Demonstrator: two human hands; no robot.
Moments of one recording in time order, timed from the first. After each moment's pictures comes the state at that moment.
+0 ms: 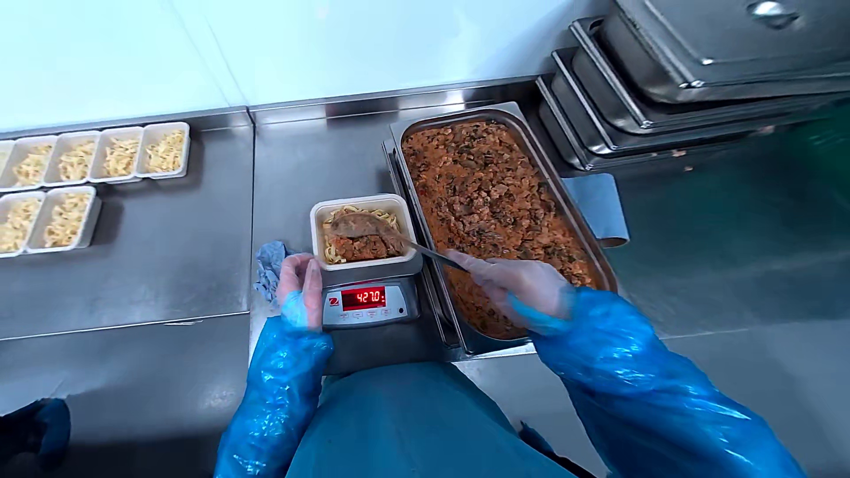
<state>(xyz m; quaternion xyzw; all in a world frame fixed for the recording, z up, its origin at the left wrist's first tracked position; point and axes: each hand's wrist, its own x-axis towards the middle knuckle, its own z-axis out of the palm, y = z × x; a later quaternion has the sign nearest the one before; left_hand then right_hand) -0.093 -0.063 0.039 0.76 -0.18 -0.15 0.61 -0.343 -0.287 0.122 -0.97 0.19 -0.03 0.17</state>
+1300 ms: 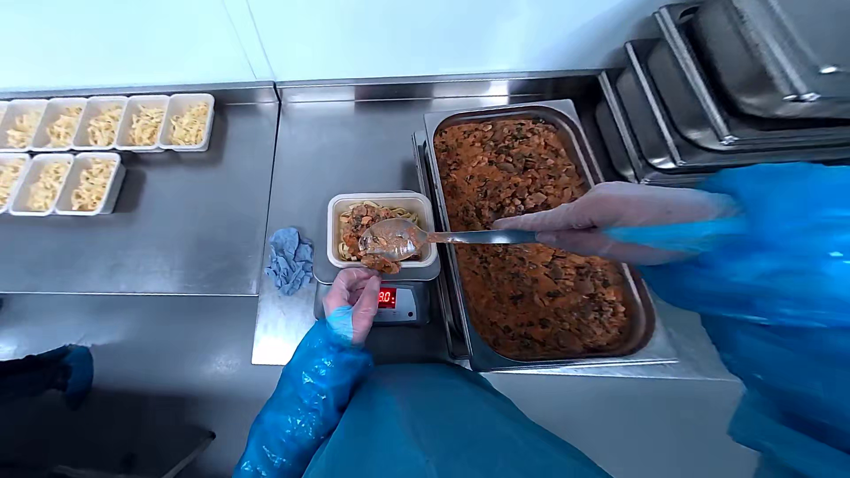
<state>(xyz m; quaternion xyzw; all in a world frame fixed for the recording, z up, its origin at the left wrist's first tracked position) -0.153 -0.086 0.035 0.67 -0.14 -0.24 0.69 -0.286 -0.393 0.215 -0.95 0.09 0.17 0.26</state>
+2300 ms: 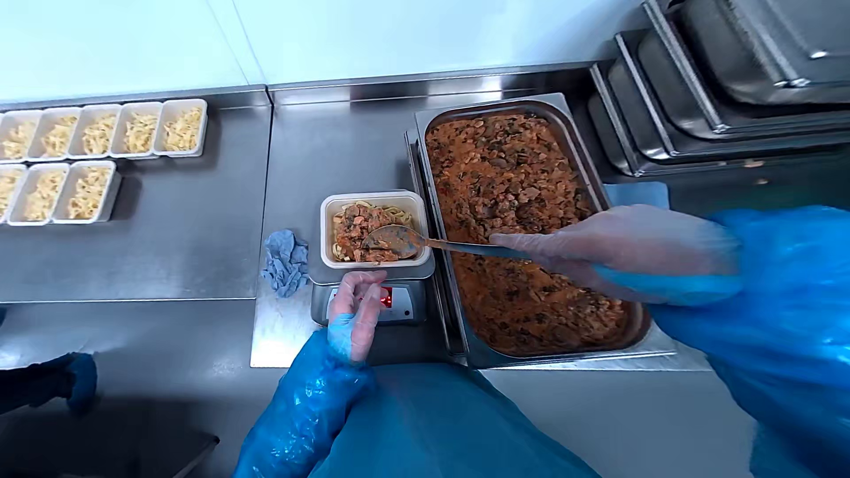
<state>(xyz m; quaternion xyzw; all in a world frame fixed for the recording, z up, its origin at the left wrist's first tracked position) -0.167 -0.075 0.050 0.65 -0.23 -0.28 0.67 -0.309 -0.358 0.221 -0.97 0.09 0.21 0.10</state>
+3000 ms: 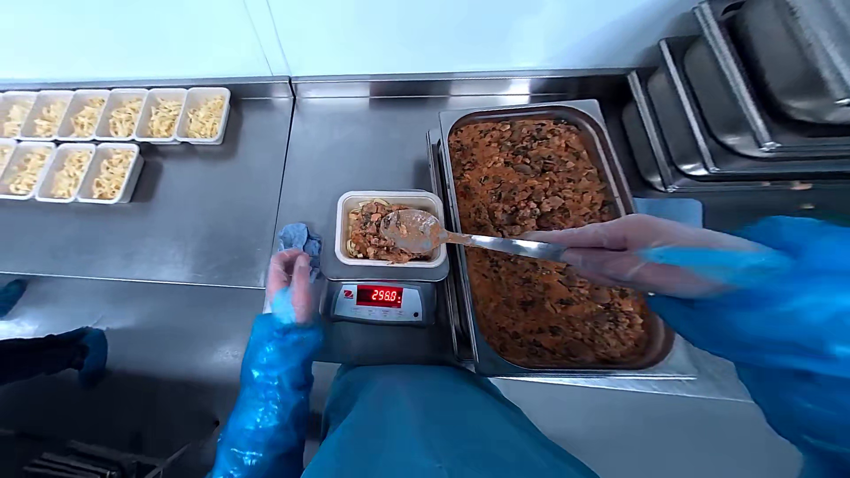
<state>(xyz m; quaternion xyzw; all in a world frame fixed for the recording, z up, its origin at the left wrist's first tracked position) -0.080 -0.037 0.046 0.79 -0.10 -0.12 0.60 -0.315 -0.381 0.197 -0.86 0.24 0.15 0.42</state>
